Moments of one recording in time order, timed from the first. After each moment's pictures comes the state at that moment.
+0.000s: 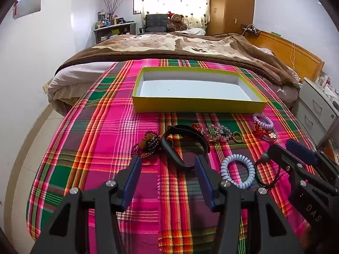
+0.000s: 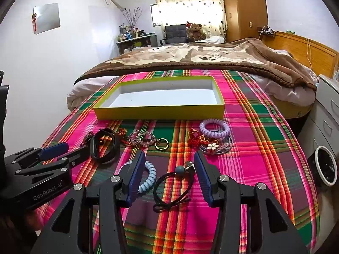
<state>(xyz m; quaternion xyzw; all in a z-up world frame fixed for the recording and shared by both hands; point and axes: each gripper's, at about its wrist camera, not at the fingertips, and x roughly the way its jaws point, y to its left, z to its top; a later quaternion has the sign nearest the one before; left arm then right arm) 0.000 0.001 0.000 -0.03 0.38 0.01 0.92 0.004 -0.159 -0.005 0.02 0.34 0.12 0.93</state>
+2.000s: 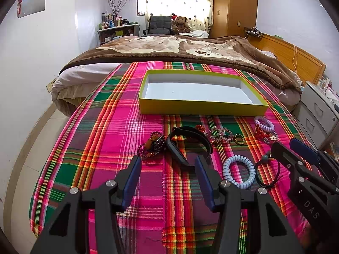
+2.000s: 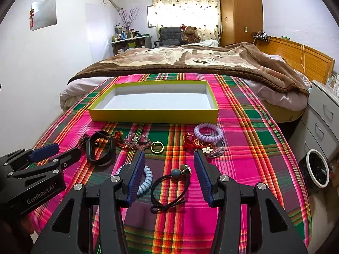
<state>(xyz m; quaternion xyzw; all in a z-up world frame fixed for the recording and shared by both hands) -0.005 0.004 0.007 -0.03 0.38 0.02 0.92 0.000 -0.154 0.003 0.00 0.33 0.09 0.94</state>
